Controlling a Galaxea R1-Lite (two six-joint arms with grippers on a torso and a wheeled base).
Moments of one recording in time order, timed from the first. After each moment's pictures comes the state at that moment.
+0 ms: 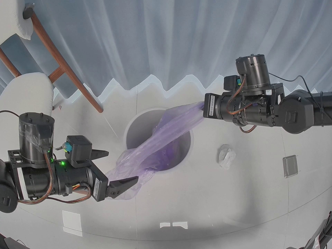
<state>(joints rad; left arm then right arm) -0.57 1.40 -0.63 -0.31 -0.12 0.12 0.60 1.88 -1.41 -0.05 -0.04 0.37</state>
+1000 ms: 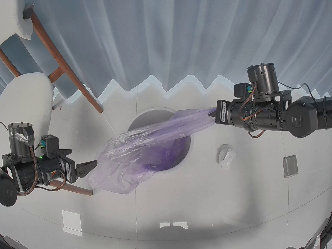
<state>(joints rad) -0.17 1.44 -0.48 -0.52 -0.19 0.08 0.53 1.85 -1.30 -0.08 0.04 0.36</state>
